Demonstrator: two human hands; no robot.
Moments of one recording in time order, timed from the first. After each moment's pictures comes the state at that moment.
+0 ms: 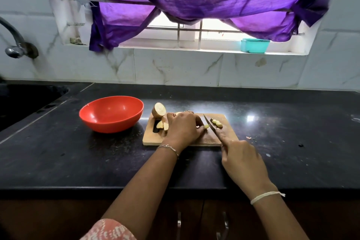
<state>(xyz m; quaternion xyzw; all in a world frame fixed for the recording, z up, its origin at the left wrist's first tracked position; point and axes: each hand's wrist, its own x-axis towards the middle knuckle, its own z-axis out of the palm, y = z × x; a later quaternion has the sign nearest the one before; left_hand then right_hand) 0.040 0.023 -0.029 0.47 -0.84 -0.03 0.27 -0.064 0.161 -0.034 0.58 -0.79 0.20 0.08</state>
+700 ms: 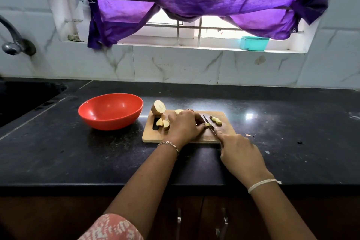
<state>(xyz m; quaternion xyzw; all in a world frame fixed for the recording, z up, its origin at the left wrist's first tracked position) 0.037 0.019 -0.033 0.47 -0.83 -0.11 0.27 -0.067 0.152 -0.031 0.60 -0.78 0.13 0.09</state>
